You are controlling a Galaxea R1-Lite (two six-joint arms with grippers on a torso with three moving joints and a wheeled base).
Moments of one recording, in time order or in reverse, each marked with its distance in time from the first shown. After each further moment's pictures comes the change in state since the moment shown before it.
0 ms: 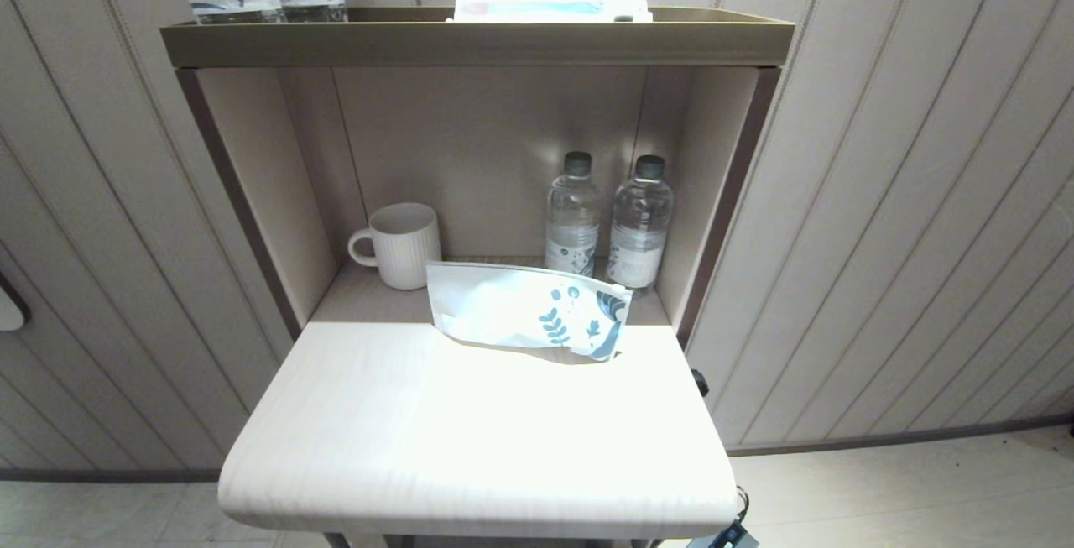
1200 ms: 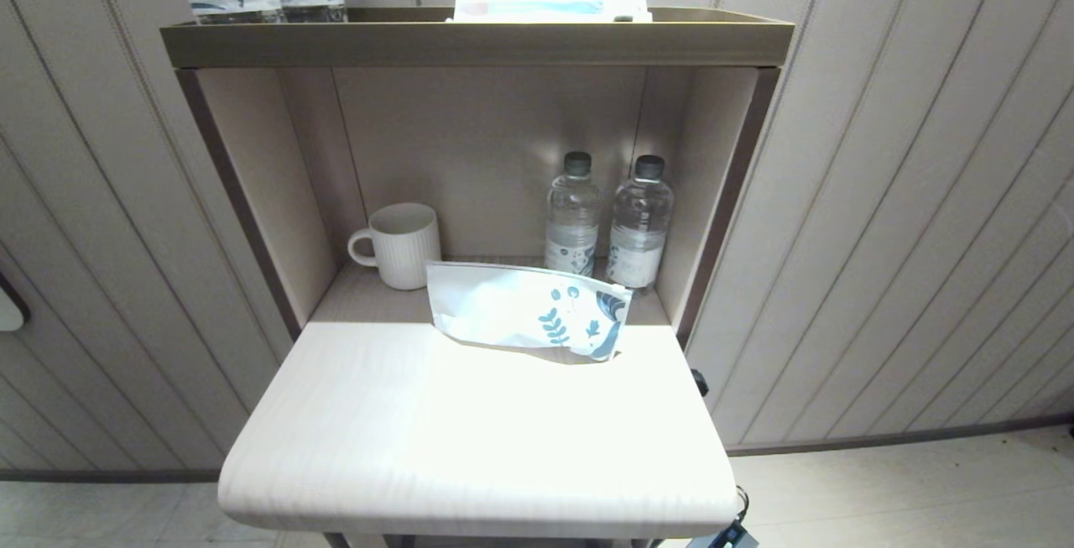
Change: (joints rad) left arm -0.013 -0.241 0.758 -0.777 0.141 0.020; right arm -0.142 -0.257 0.161 -0.123 0.045 -0.152
